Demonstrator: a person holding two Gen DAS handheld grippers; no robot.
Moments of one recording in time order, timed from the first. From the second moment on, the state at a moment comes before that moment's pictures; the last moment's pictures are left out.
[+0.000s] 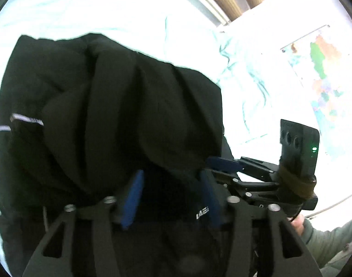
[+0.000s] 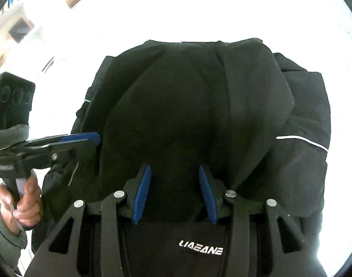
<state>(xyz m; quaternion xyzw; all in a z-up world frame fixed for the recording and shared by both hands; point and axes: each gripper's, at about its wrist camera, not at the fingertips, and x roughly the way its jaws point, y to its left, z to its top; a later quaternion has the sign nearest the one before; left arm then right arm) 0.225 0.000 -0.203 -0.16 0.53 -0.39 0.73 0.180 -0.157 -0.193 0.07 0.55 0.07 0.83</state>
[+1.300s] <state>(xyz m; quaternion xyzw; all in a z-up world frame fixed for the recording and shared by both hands) 0.003 0.167 -0.136 -0.17 0.55 -0.18 0.80 -0.036 -0.186 -0.105 0.15 0.52 -0.06 0.84</state>
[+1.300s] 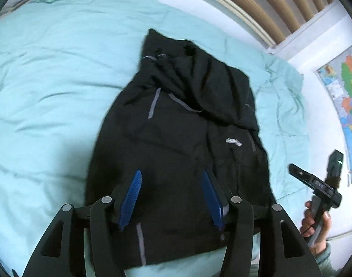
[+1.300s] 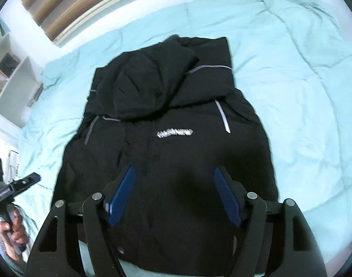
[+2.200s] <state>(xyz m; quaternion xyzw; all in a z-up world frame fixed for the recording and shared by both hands) -0.047 0.223 -0.231 -0.29 0.59 -0.15 0.74 -0.169 -0.297 -0.184 0.28 0.60 -0.19 0.73</state>
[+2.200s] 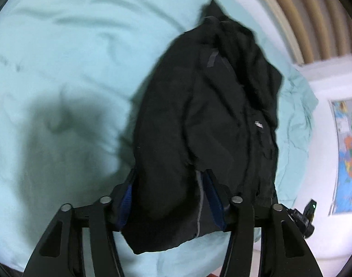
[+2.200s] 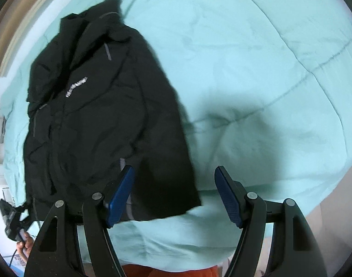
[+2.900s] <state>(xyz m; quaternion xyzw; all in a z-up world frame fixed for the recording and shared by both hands) -0.054 0.212 -0.225 -0.30 0.58 -0.19 0.73 -0.147 -0.274 -0.200 0.26 0.61 -0.09 0.74</state>
